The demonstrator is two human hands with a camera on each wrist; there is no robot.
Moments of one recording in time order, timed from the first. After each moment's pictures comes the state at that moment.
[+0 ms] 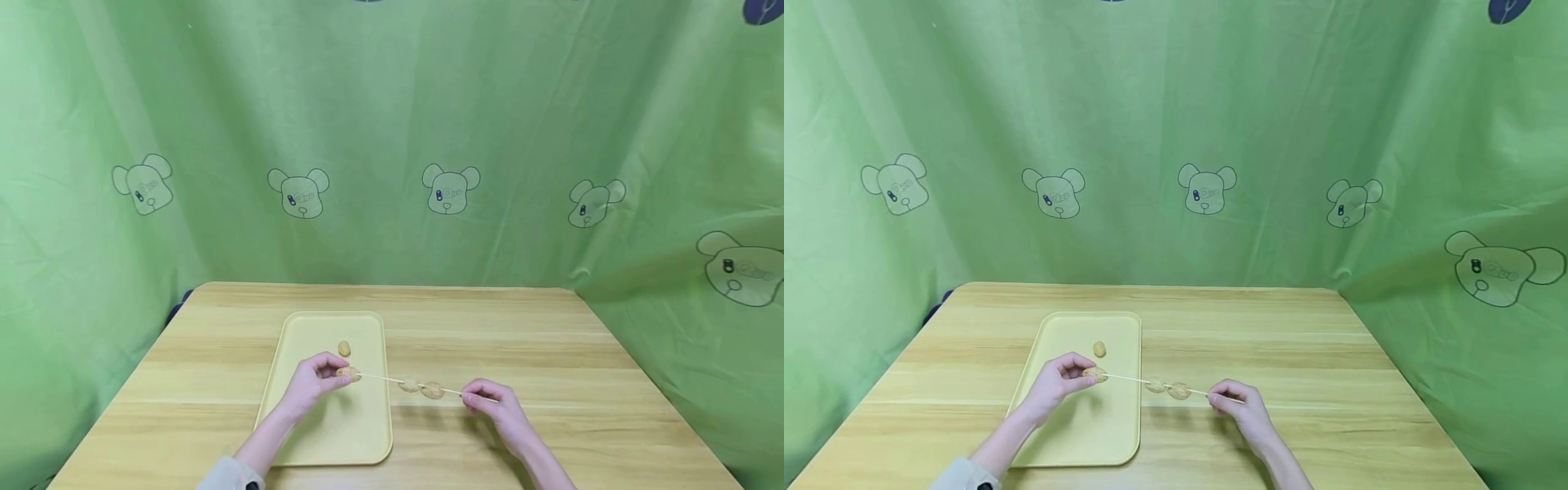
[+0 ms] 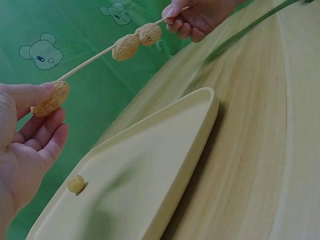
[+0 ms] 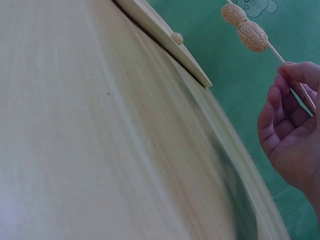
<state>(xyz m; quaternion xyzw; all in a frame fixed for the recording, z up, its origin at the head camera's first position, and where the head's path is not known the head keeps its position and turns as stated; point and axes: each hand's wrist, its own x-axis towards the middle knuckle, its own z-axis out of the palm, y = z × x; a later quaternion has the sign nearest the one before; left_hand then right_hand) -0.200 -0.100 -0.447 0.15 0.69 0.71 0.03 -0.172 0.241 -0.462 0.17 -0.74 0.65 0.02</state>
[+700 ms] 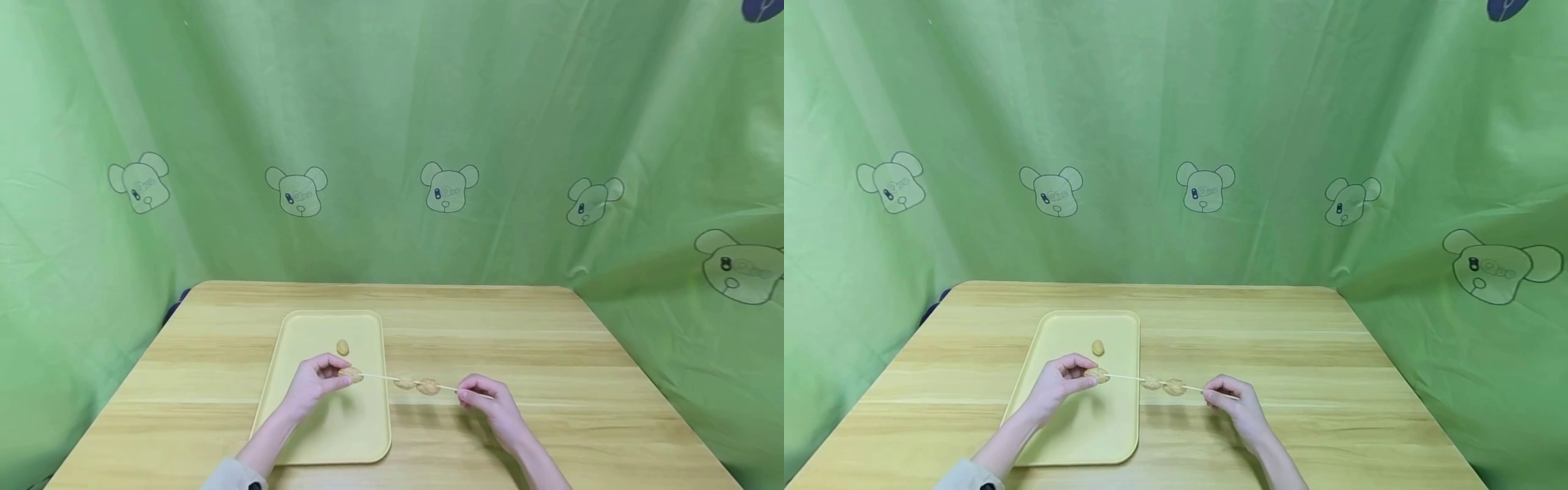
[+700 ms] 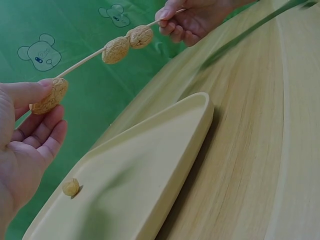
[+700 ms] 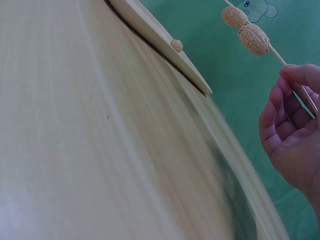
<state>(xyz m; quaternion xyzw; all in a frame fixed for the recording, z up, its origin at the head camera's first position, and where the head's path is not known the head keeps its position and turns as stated) -0.197 -0.096 -0.449 0.18 0.67 0.72 0.01 -0.174 0.234 -0.462 0.18 -0.73 0.66 0.03</state>
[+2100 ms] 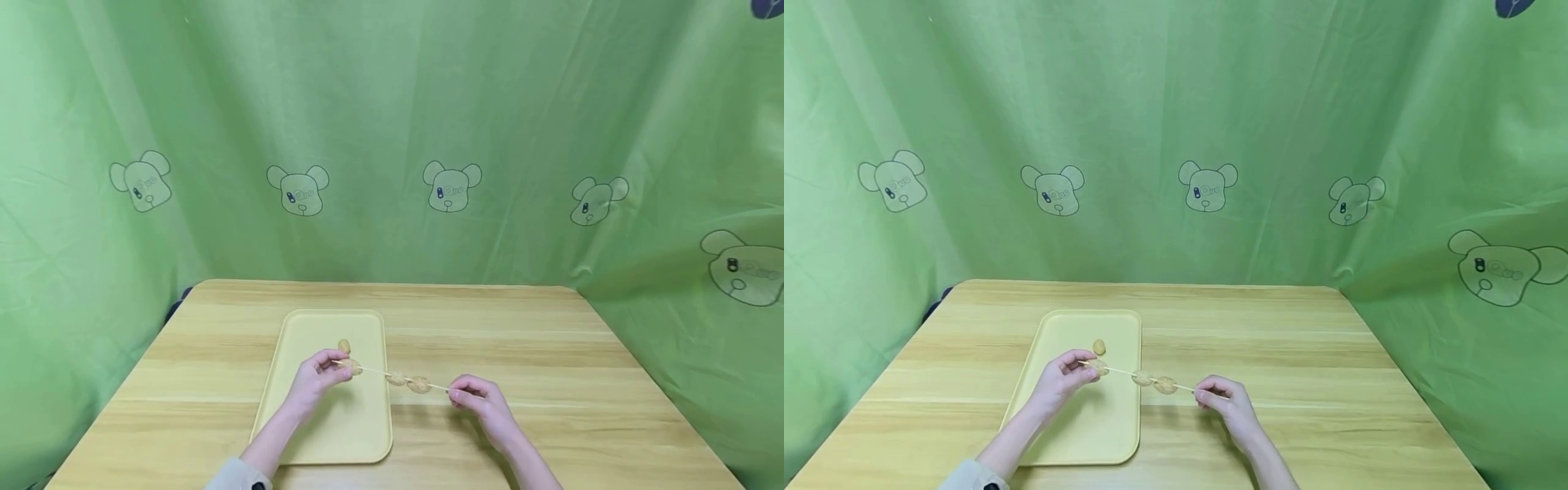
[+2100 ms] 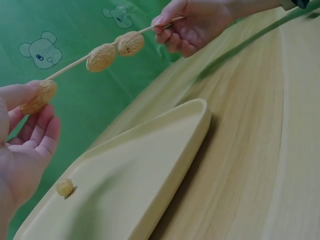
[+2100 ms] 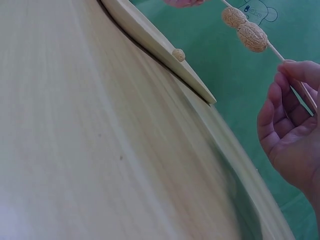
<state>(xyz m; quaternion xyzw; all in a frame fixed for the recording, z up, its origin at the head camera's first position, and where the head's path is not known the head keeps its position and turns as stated) -0.202 -0.091 -0.455 0.12 0.59 0.79 0.04 -0.178 0.221 -0.463 0.20 -0.71 0.68 0.01</state>
